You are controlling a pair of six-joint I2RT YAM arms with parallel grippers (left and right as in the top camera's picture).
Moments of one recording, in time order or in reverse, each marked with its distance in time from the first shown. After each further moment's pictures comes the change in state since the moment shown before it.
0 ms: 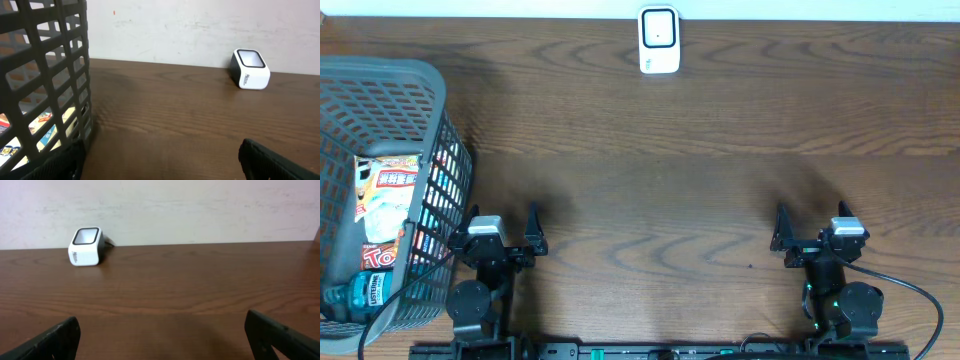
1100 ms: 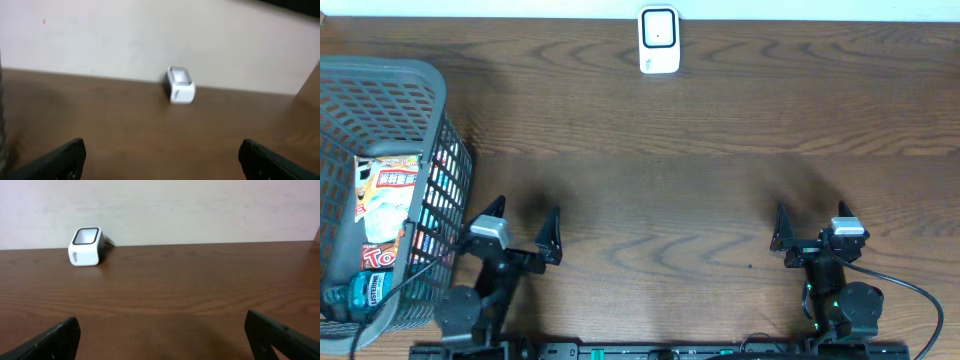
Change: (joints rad) left arm 0.000 0.046 0.136 -0.007 0.290 -0.159; right arm 0.000 0.000 0.000 0.000 0.000 0.000
